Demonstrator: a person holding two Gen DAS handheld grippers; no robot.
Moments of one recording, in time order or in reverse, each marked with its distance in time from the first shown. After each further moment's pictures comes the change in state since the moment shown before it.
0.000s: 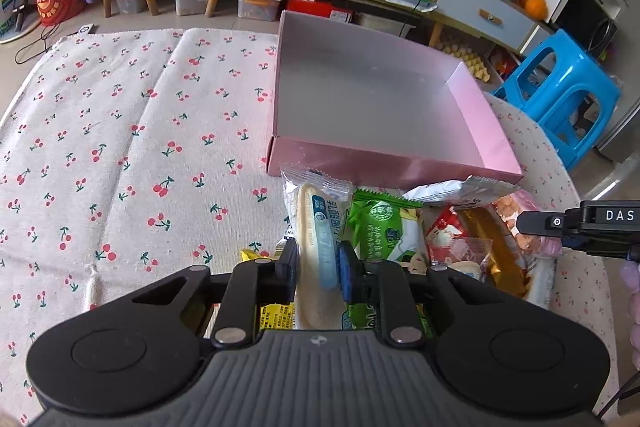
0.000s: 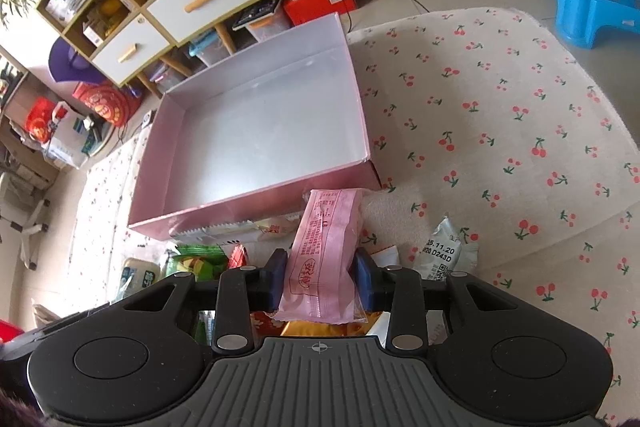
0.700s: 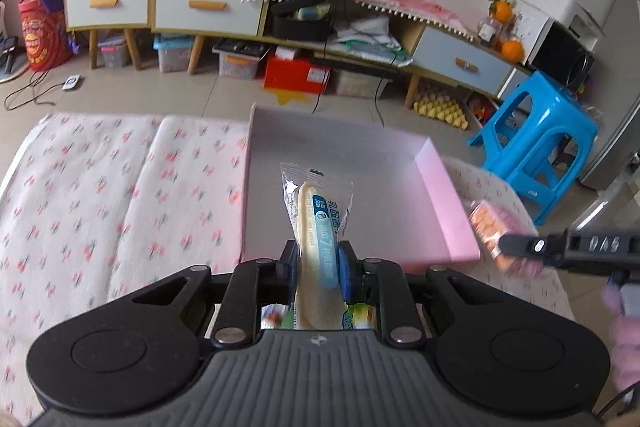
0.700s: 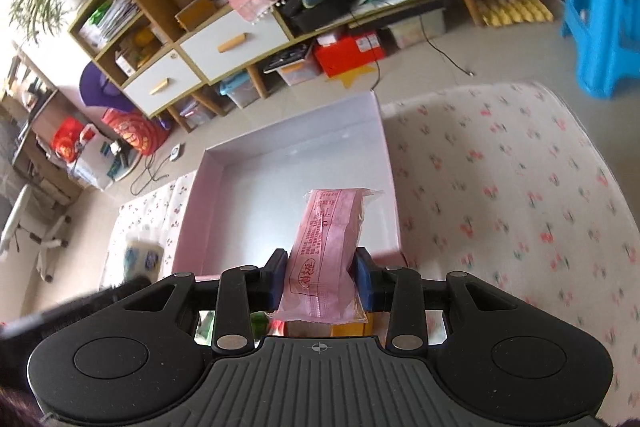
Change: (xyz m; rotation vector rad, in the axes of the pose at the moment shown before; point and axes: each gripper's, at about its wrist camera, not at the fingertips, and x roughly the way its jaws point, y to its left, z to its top) left arm -0.003 -0.015 0.053 0.031 -0.143 -0.046; right arm -0.023 0.016 0.040 -0.060 -0.108 0.065
